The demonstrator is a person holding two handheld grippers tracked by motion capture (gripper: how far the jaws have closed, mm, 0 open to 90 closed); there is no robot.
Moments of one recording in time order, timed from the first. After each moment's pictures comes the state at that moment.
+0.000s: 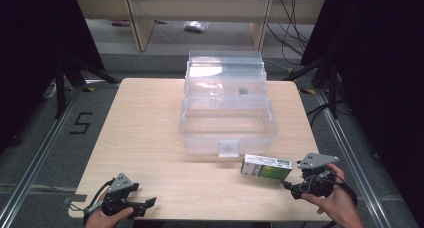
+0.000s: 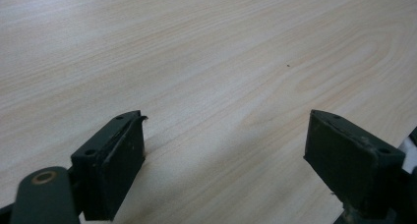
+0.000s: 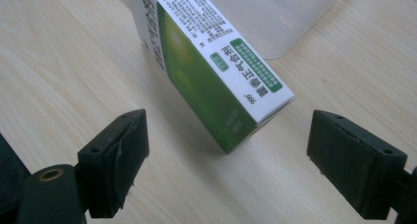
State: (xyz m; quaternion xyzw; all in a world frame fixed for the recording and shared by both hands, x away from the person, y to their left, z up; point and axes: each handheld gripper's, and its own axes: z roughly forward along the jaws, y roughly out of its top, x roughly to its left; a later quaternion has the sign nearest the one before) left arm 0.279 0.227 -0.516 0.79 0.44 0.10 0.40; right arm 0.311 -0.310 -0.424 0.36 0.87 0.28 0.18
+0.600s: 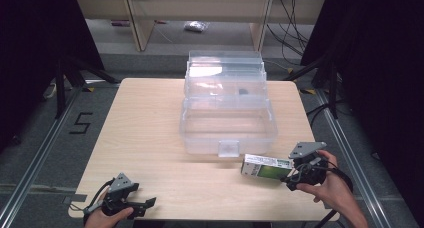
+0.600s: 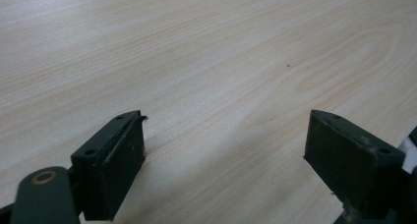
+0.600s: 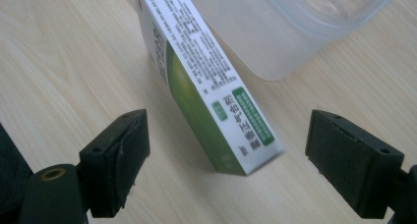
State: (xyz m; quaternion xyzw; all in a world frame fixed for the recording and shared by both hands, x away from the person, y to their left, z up) left arm 0.280 0.228 -0.516 0.79 0.45 0.10 0.40; right arm 0.332 -0.287 -0.400 0.32 0.90 0.24 0.17
